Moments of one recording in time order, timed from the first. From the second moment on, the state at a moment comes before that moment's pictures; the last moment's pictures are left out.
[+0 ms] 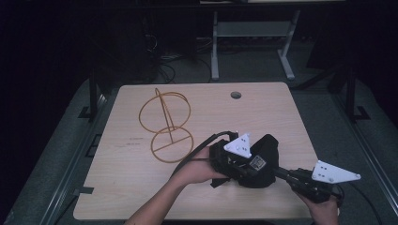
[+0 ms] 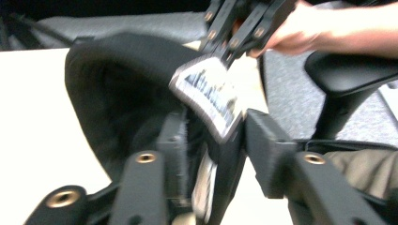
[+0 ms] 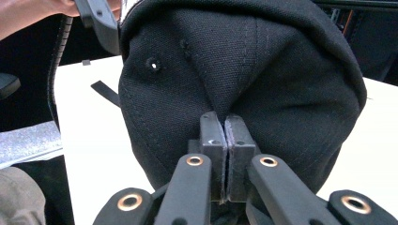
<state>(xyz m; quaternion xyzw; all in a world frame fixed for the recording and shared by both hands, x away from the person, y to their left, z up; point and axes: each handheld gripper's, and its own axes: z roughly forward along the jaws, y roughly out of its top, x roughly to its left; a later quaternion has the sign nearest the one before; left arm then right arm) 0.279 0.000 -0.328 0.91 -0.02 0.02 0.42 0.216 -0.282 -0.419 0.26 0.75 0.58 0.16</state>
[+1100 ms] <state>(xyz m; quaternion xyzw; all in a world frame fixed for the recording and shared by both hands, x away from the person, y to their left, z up) 0.264 0.089 -0.383 0.91 0.08 0.08 0.40 0.236 -0.303 -0.360 0.26 0.77 0.55 0.20</state>
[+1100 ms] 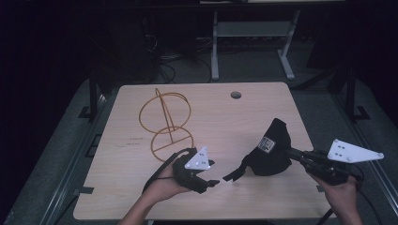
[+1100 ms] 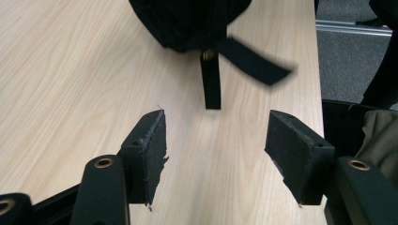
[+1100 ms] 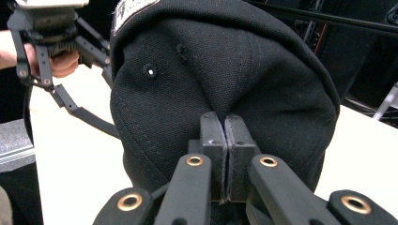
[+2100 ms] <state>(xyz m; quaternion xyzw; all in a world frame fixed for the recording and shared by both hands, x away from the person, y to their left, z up) 0.251 0.149 -0.413 0.90 0.15 0.09 0.41 0.272 -0.260 -0.293 0.24 0.78 0.55 0.19</state>
